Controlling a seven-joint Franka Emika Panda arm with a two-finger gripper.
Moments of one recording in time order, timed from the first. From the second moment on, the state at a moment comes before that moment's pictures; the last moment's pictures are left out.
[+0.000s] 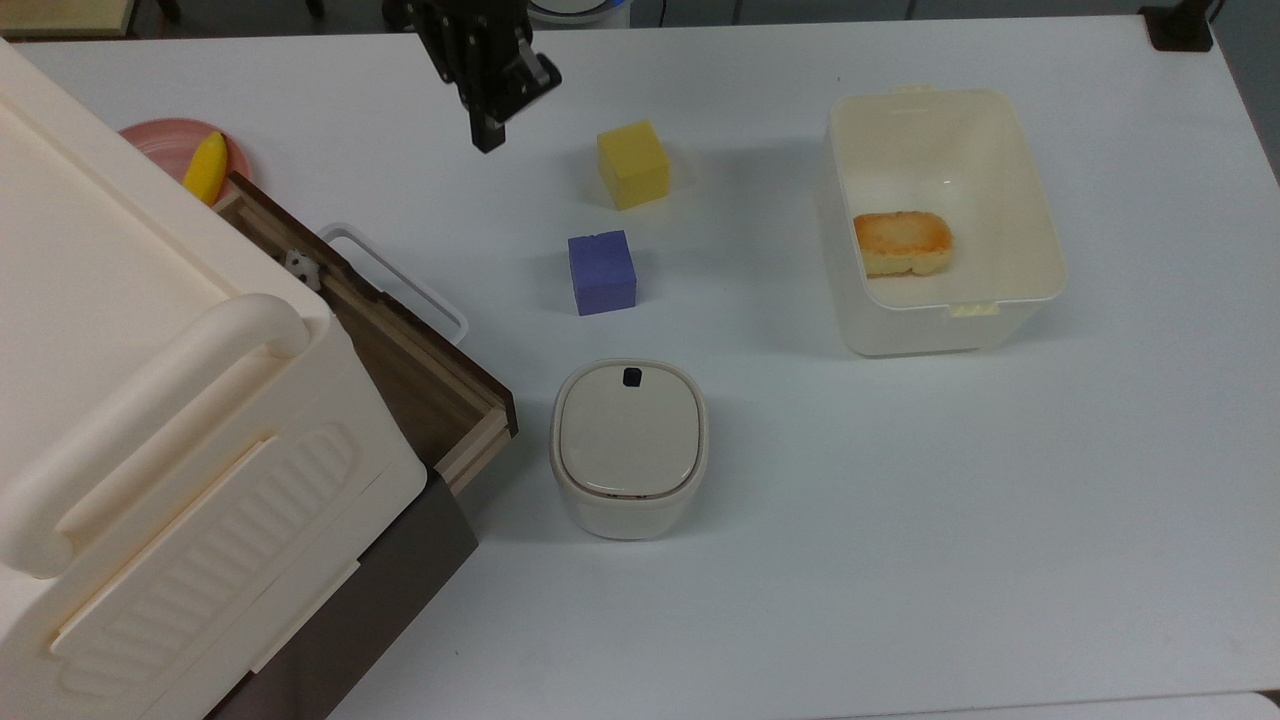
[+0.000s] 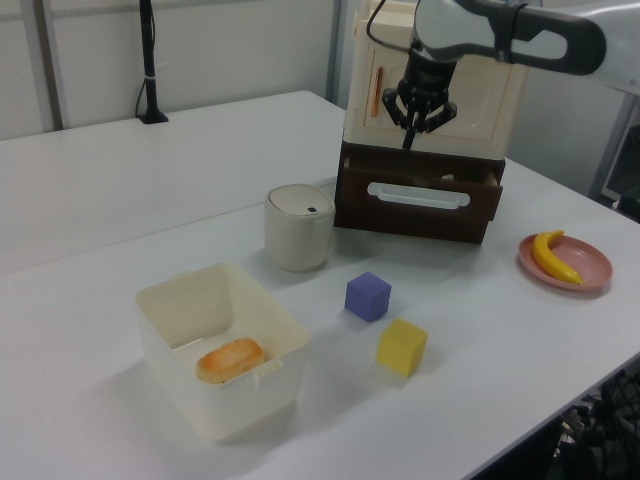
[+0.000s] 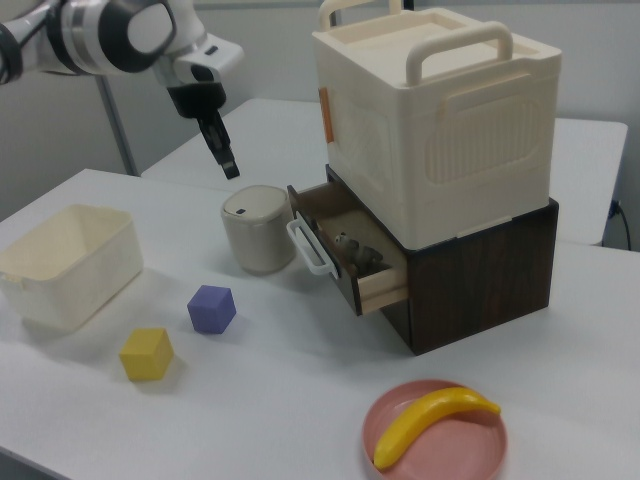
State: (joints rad) arm -0.08 0.09 0.09 -1.57 -0.08 1.85 0.79
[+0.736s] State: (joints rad) arm -0.15 0.32 0.08 -1.61 -0.18 1.98 0.97
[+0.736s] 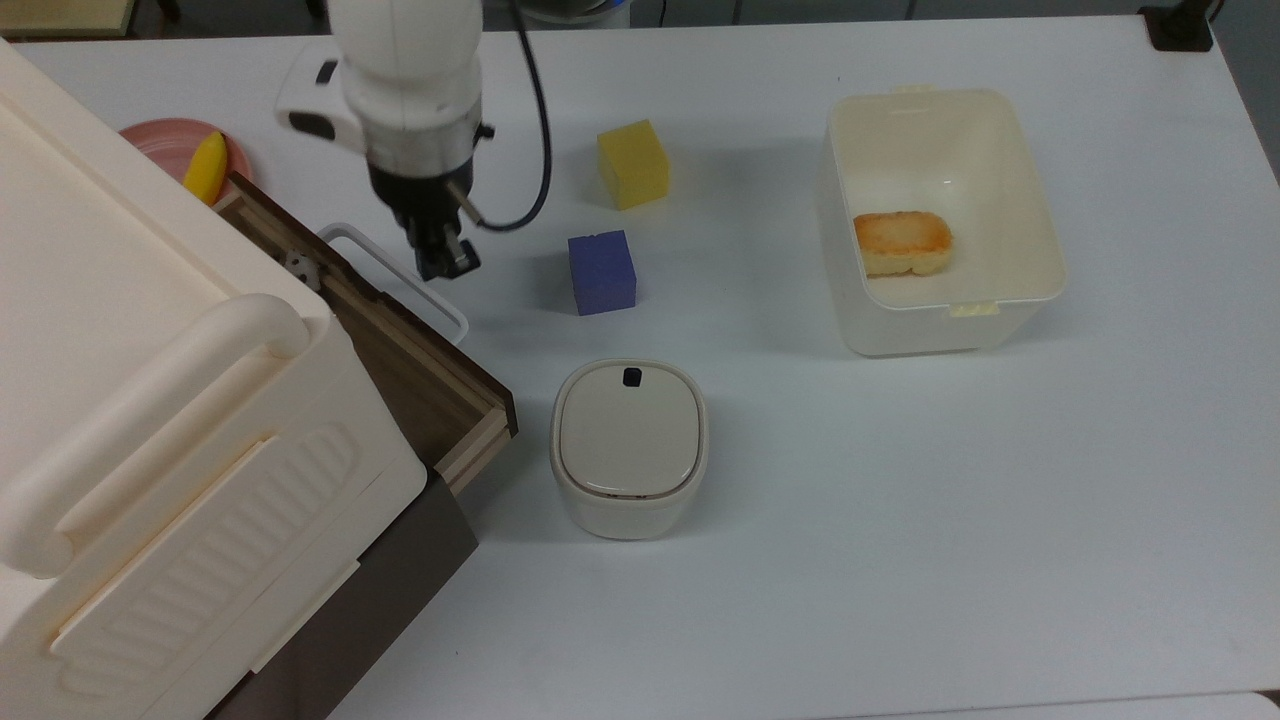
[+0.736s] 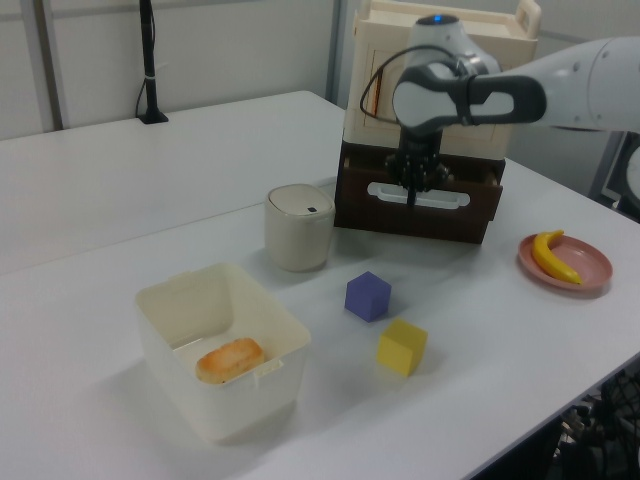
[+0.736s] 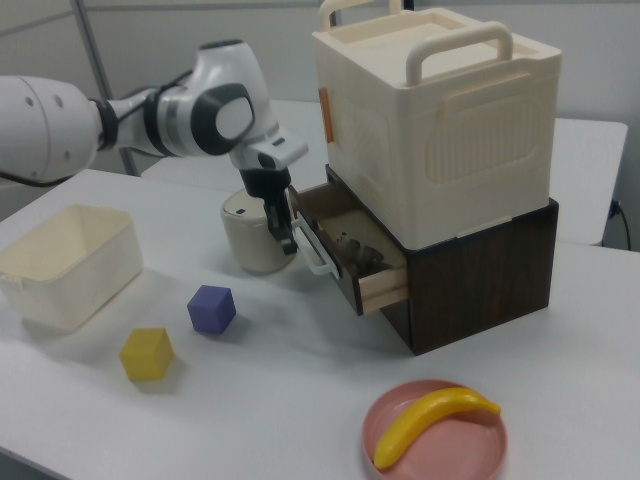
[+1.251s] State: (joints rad) arm -0.15 0.35 0.08 -1.60 -0.21 1.98 1.01
